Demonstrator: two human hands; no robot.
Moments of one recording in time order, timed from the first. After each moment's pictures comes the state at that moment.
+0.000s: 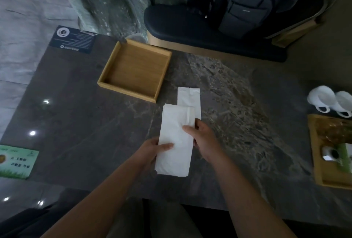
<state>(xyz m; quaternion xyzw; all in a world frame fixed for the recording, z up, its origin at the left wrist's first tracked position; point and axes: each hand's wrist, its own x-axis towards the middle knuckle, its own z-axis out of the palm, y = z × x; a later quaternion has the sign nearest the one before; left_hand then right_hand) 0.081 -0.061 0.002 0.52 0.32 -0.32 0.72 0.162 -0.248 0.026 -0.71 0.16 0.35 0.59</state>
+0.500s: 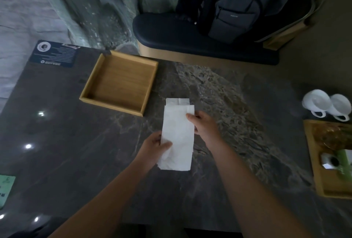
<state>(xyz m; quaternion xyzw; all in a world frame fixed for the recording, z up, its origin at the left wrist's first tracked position) 0.145 -0.096 -0.022 0.69 0.29 -0.24 0.62 0.249 -0.272 0.013 -0.75 0.17 0.29 0.57</state>
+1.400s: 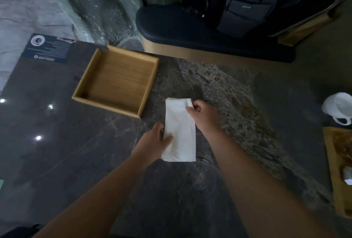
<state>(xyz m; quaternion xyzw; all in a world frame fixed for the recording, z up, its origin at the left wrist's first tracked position) 0.190 -0.094 -0.040 0.86 0.19 -0.26 0.39 0.311 -0.268 -0.061 -0.90 0.04 0.19 0.39</state>
